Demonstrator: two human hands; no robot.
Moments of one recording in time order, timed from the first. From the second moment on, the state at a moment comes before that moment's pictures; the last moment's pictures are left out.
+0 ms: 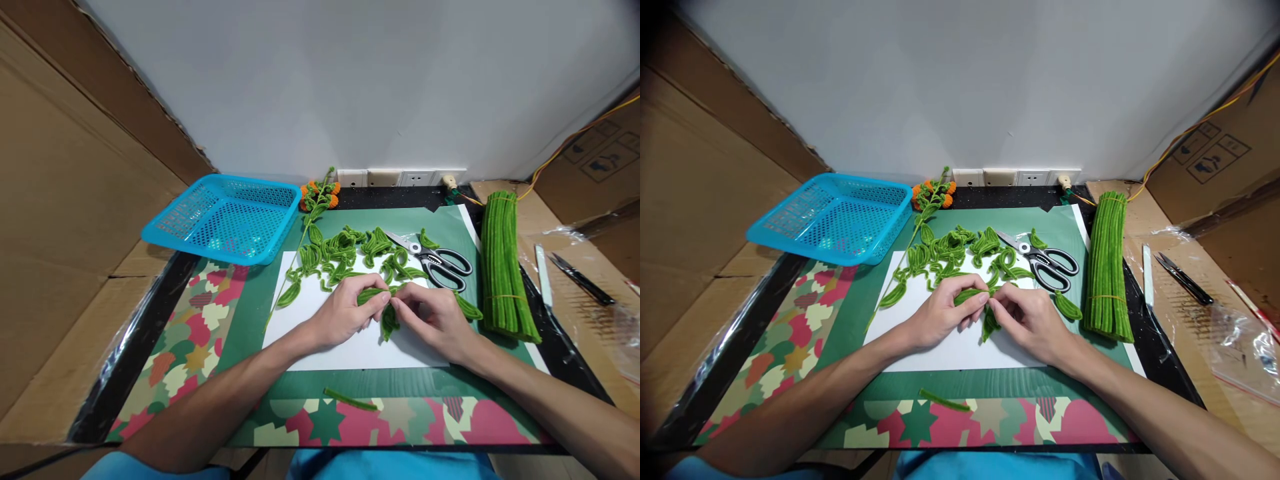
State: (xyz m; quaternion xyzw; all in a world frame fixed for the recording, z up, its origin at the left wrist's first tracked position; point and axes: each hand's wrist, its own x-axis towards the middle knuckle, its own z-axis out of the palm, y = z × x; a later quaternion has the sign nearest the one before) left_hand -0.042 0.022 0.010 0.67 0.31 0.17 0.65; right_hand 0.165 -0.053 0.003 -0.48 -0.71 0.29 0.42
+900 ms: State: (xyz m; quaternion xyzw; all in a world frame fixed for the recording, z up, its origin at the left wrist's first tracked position) left_hand -0.042 0.027 0.013 0.61 0.28 0.20 0.71; right_hand 0.169 -0.049 -0.001 -0.45 -0.75 0.14 0.47
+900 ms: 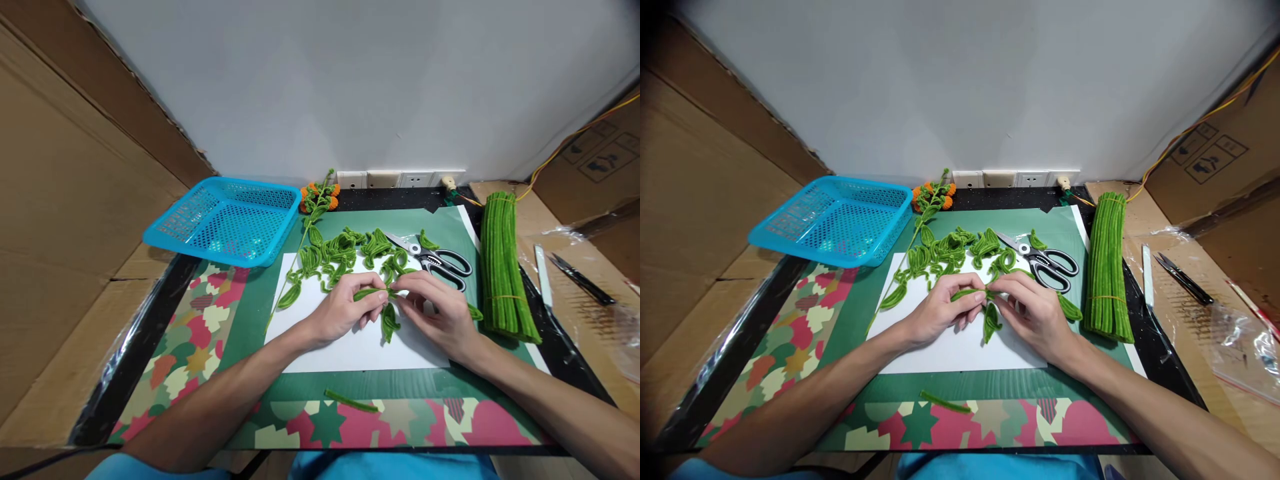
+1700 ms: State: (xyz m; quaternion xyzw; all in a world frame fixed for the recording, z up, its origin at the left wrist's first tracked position) left_hand -0.044 0.028 0.022 0.63 0.27 0.15 0.71; right_hand 0.190 -0.047 -0.003 -0.35 -0.85 -0.12 0.39
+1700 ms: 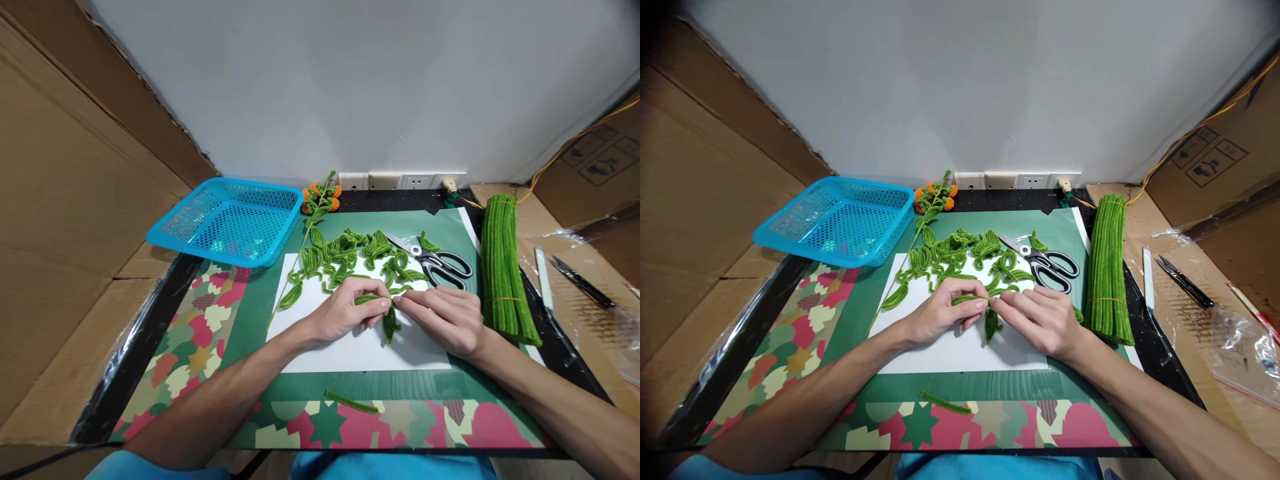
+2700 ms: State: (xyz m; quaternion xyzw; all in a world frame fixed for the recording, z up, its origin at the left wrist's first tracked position) left_hand -0.047 0.035 0.021 0.72 0.26 0.16 0.63; right_hand 0.178 -0.046 -0.002 -0.35 -0.86 -0.03 0.38
